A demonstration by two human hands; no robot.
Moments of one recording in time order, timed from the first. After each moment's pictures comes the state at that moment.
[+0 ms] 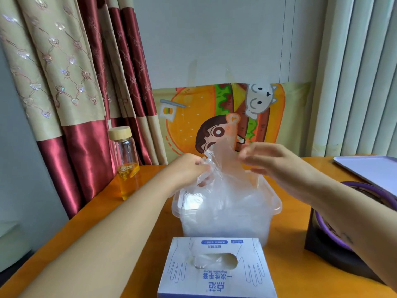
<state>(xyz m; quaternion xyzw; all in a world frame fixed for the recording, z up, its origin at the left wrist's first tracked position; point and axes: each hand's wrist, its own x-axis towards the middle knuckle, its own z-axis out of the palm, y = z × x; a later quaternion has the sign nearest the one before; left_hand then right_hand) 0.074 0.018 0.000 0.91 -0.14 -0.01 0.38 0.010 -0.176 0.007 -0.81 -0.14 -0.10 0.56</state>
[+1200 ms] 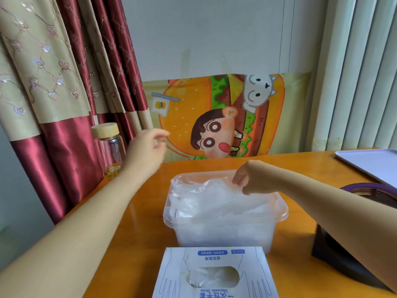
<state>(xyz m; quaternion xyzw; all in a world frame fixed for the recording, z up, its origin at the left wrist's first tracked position) 0.131 0.059 -0.002 0.89 -0.14 0.27 0.35 0.102 -0.188 -0.033 -0.99 -0.10 0.02 0.14</state>
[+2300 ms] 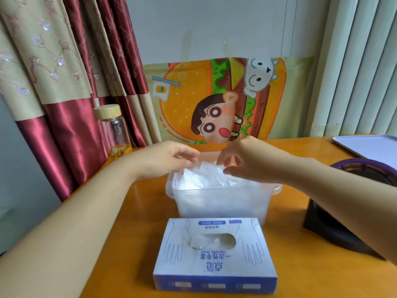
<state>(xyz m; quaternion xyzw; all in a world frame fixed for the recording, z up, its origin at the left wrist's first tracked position) 0.082 0.055 -0.006 0.91 -0.25 -0.10 0.32 0.050 -0.164 -0.017 -0.96 -0.25 -0.12 0.07</state>
